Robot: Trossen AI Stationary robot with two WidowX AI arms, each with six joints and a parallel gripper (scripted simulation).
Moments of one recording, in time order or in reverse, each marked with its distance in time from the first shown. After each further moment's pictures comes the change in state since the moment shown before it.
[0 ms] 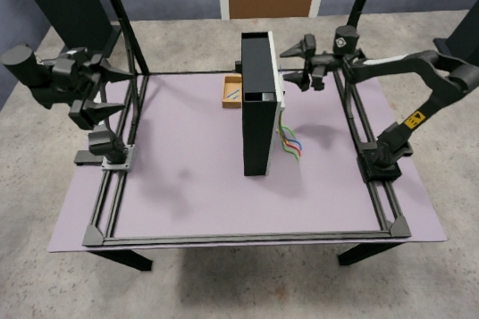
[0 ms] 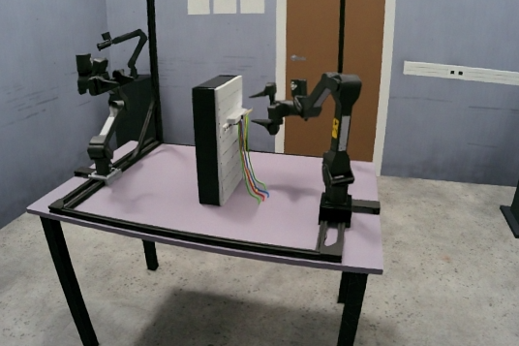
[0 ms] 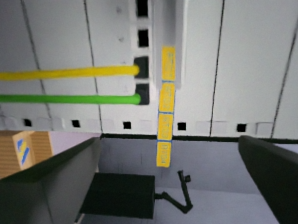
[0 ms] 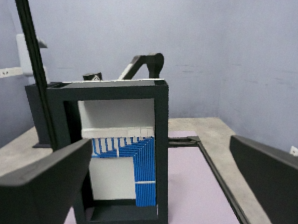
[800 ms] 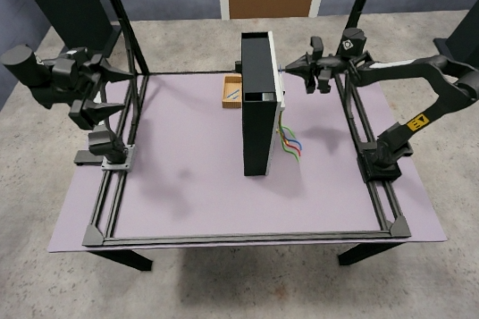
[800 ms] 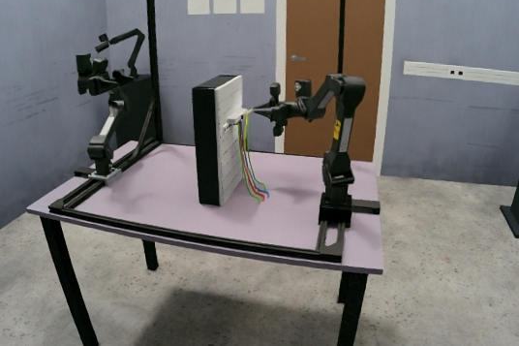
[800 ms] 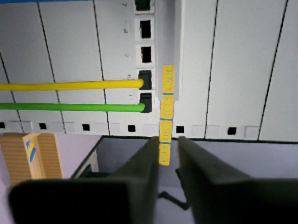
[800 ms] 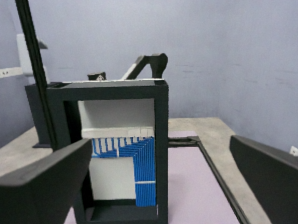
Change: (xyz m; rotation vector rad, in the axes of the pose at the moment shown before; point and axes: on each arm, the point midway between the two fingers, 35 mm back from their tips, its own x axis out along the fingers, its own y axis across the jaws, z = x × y) left arm -0.015 0.001 0.010 0.000 0.002 -0.002; right arm 0.000 0.000 0.000 0.000 0.000 0.000
